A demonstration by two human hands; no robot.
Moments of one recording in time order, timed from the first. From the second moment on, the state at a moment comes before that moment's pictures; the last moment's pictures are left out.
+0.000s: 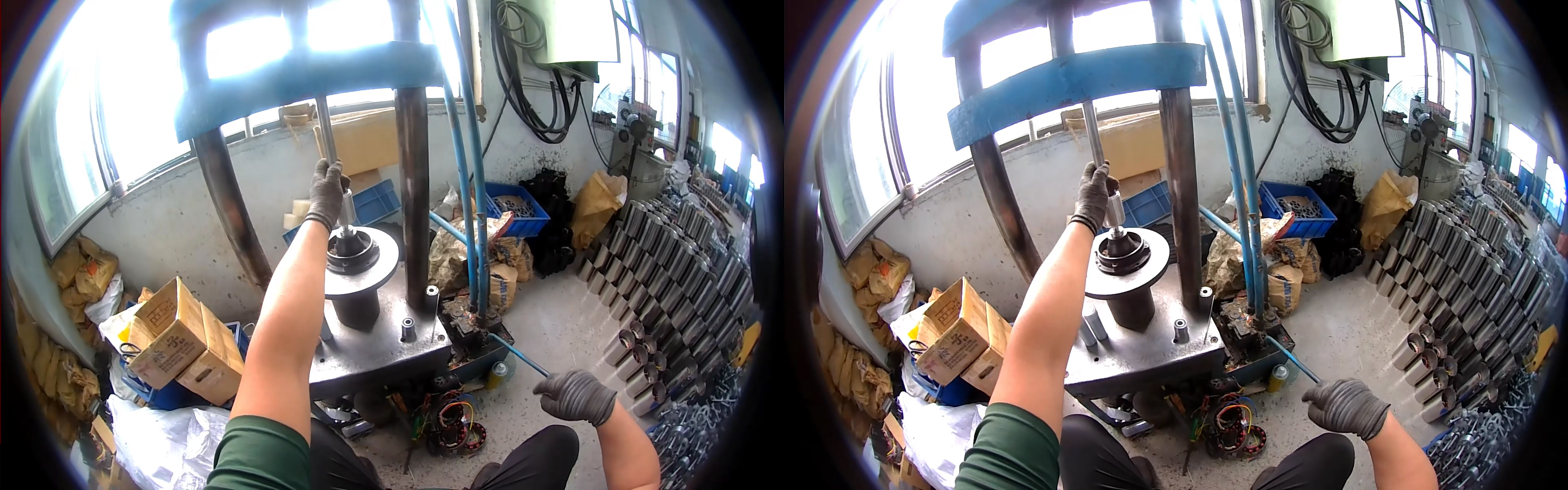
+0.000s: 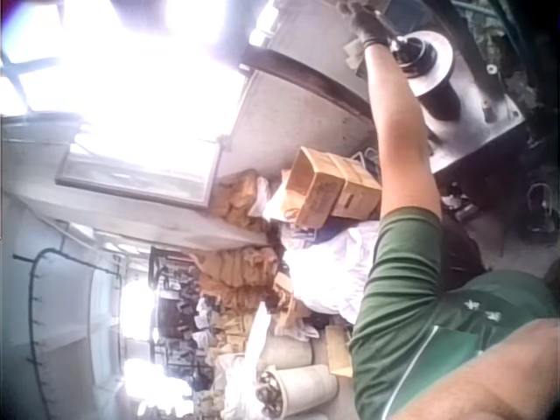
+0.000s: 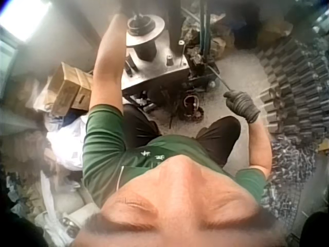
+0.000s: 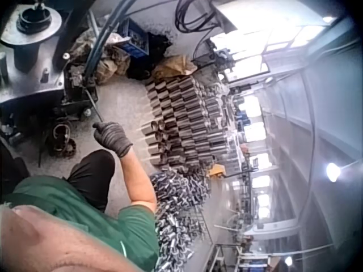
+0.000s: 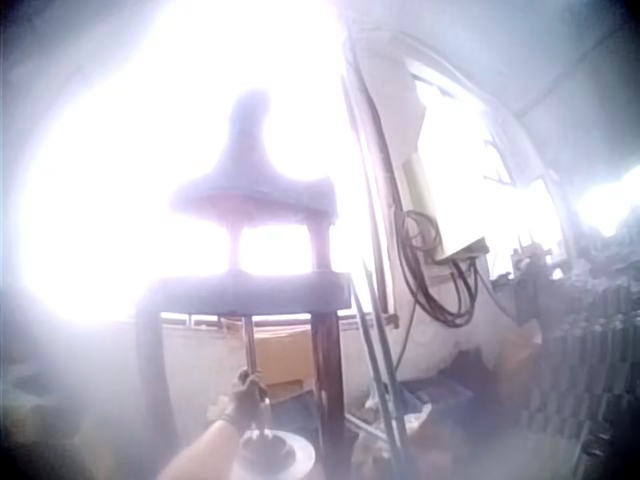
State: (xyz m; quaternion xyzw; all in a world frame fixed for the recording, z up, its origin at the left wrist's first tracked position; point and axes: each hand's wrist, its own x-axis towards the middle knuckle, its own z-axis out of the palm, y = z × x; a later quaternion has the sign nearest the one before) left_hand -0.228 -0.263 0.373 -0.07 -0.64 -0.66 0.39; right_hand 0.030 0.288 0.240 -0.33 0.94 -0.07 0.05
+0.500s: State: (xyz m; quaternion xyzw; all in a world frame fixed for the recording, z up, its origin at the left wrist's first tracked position) left_hand -0.229 -0.269 0.370 -0.07 -0.64 -0.66 0.38; right_hand -0.112 0.208 0.325 -0.31 0.84 -0.19 -0.40
